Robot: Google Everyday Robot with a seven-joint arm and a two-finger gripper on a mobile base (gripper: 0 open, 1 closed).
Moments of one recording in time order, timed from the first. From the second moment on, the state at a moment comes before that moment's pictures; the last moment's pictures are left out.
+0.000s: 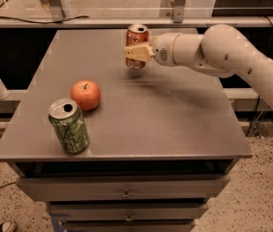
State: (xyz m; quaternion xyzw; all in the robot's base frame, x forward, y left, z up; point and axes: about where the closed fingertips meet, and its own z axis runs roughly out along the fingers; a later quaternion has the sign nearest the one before) arm 0.706 -0.004 0.901 -0.33 0.71 0.30 0.54
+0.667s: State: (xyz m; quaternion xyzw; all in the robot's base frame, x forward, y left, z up) arm 0.620 -0.011 0.918 -0.37 0.69 0.33 0.52
